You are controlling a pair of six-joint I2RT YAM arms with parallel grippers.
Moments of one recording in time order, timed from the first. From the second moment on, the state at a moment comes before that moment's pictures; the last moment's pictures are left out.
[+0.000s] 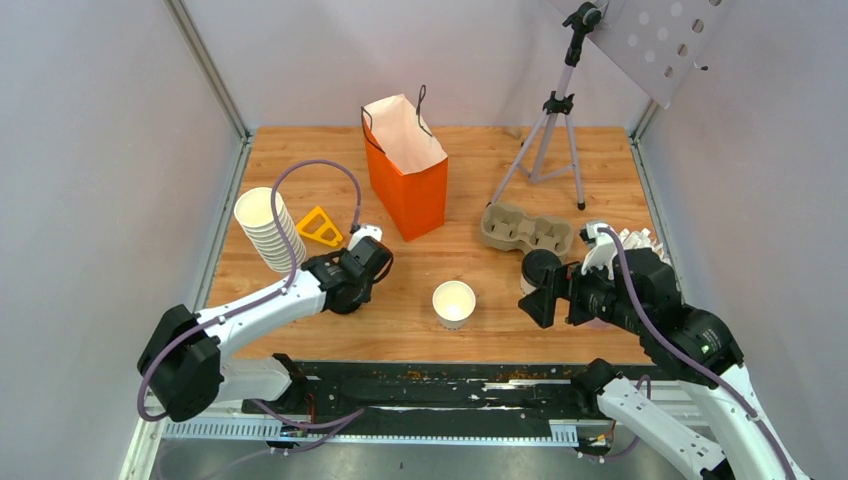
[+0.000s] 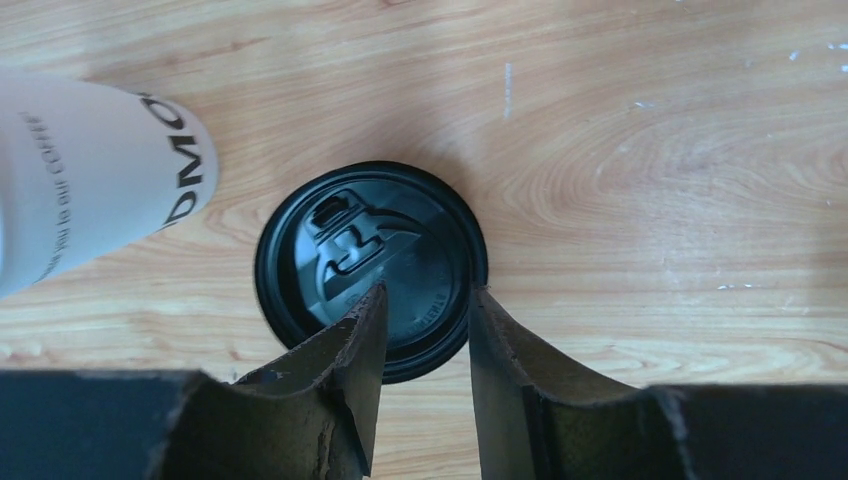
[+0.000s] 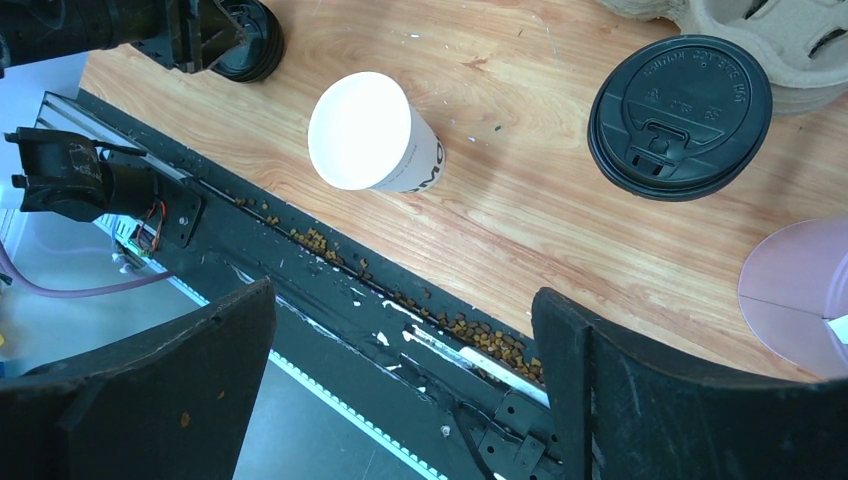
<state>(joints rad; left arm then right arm) -0.77 1.24 0.76 -0.63 -0.47 -0.45 0.58 0.59 1.06 -1.05 -0.13 0.39</state>
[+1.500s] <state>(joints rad) -0.62 0.94 0.52 -0.63 -0.56 -0.70 0.58 0.63 1.04 -1.04 -0.18 0.39</state>
